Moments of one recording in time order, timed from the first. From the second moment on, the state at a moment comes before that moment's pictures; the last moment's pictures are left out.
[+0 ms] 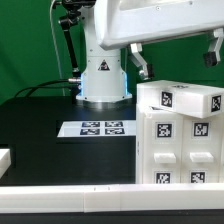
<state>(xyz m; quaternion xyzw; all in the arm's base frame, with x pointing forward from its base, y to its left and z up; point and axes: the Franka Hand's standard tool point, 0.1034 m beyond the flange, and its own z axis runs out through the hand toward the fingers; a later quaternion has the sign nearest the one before) 0.636 0.074 0.186 -0.98 -0.14 -0.13 0.06</state>
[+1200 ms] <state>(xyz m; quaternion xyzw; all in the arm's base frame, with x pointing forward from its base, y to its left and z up) 0.628 0.086 0.166 -0.95 -0.28 -0.12 0.03</state>
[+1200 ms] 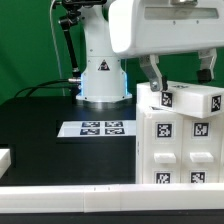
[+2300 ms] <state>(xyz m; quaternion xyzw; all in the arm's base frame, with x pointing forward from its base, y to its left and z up) 0.622 0.085 0.155 -0.96 -0.25 -0.11 0.04</state>
